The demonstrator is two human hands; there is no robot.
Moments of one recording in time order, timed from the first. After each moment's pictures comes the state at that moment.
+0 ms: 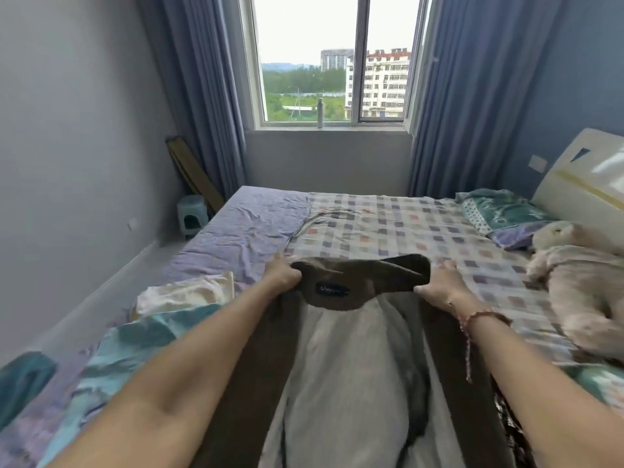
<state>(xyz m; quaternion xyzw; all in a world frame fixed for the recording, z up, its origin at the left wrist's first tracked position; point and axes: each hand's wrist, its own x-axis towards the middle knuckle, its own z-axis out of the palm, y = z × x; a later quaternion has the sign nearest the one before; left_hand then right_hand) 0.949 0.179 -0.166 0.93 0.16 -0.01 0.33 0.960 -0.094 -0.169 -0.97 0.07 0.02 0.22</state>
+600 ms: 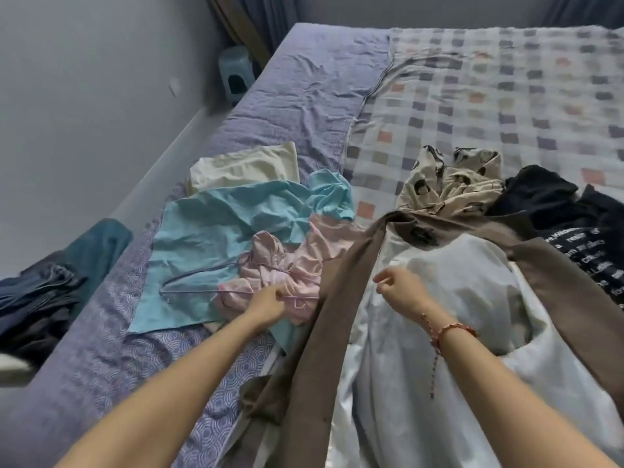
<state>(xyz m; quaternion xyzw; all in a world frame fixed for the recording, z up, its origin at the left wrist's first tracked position) 0.858 0.372 -0.454 0.90 0.25 -0.22 0.28 0.934 0.139 -0.419 -0.90 -0.06 0.27 0.33</state>
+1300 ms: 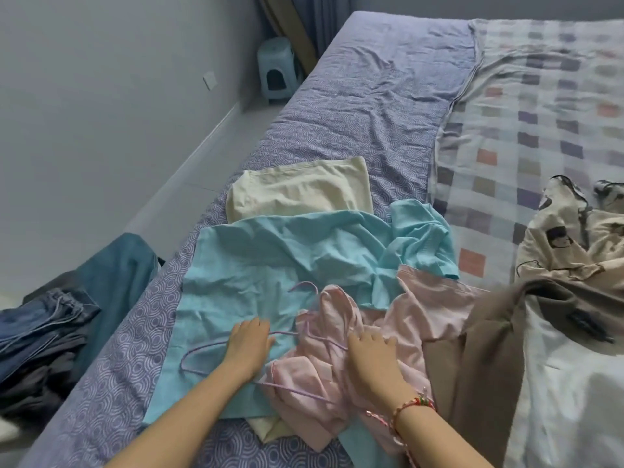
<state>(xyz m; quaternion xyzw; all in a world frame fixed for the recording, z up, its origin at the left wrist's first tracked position) 0.905 0.592 -0.574 0.96 0.16 -0.24 -0.03 0.961 0.380 -0.538 -0.94 -0.26 0.21 0.01</state>
